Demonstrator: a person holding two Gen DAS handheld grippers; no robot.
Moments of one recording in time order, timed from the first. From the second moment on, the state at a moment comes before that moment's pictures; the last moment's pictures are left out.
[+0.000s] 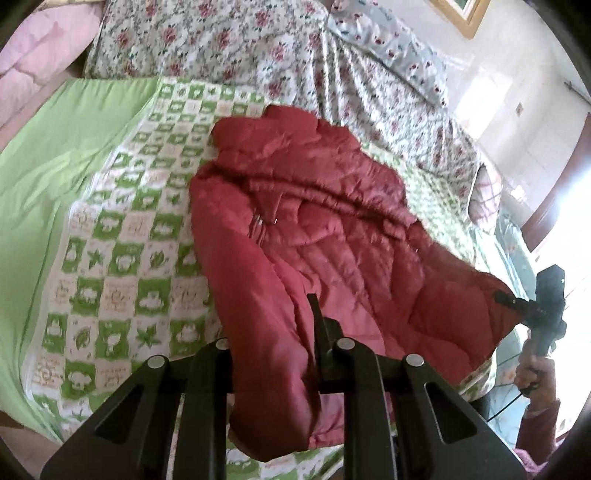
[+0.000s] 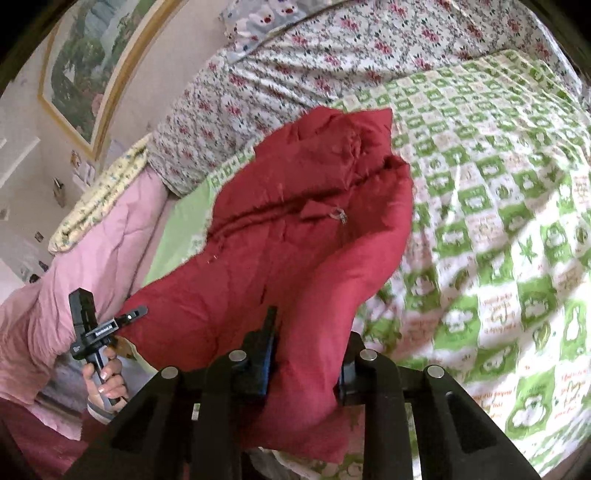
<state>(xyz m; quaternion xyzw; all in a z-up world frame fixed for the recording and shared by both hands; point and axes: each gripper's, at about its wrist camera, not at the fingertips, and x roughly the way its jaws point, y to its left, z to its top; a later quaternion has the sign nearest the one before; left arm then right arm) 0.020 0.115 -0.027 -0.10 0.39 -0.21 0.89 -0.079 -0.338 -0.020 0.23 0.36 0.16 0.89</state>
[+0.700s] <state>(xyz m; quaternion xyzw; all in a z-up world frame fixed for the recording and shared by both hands) 0.103 0.101 0.040 -0.12 0.32 -0.21 0.91 0.003 -0.360 0.037 0.26 0.26 0.16 0.92</state>
